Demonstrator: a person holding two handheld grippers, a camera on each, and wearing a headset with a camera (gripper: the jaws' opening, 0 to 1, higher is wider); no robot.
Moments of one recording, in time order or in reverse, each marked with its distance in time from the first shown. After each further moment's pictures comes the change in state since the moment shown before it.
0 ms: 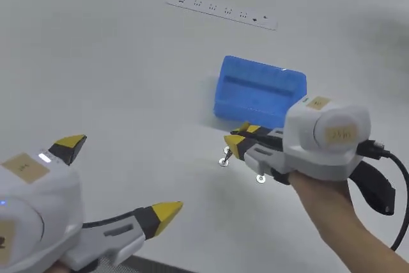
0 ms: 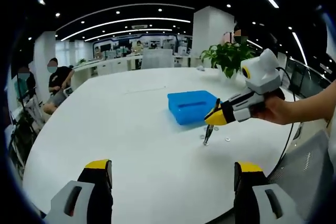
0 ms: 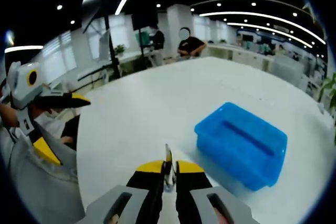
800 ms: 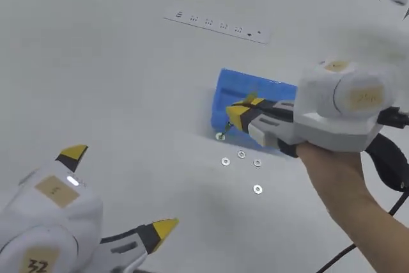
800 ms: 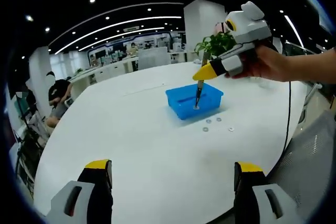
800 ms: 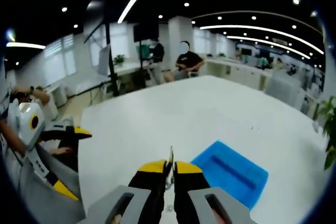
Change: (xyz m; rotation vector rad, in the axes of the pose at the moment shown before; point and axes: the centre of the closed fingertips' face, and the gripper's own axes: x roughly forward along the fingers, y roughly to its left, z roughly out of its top) left arm 0.001 0.002 -0.008 0.121 0.024 0.031; right arm -0.023 -0.011 0.082 -0.058 -0.103 -0.039
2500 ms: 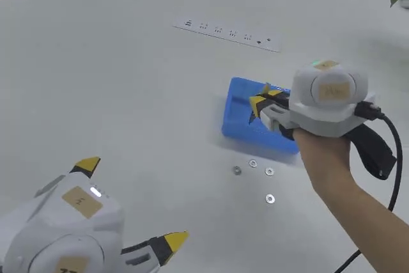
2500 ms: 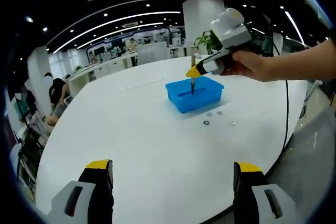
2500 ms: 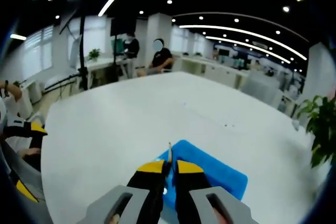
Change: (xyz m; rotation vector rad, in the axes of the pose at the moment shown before) left arm 0.002 0.000 -0.009 0.016 0.052 0.000; right arm 0.028 -0.068 -0.017 -0.007 0.017 -0.242
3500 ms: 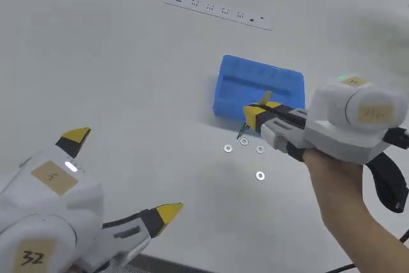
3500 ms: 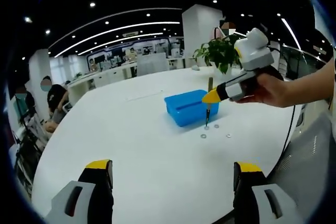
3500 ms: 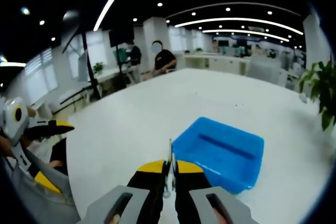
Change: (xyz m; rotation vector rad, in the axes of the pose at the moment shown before) left arm -0.010 -0.001 0.022 -0.026 -0.124 -0.019; right arm -0.036 0.043 -0.038 0.173 0.002 0.106
